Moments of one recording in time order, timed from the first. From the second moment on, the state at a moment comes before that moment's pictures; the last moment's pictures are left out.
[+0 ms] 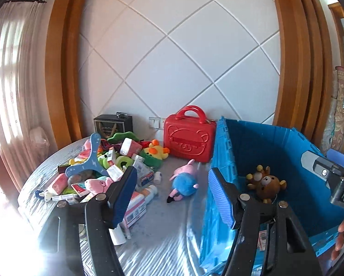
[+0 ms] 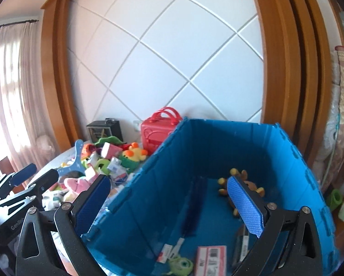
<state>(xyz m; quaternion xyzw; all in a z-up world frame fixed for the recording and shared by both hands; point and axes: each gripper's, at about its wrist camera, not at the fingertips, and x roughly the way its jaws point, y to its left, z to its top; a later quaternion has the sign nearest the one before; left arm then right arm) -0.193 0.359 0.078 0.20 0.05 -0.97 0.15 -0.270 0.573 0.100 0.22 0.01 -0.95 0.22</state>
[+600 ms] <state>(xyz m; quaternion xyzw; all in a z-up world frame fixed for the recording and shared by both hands) -0.117 0.071 0.026 0.26 0.06 -0.94 0.20 -0.231 0.322 0.046 0.29 0.02 -0.93 0.24</state>
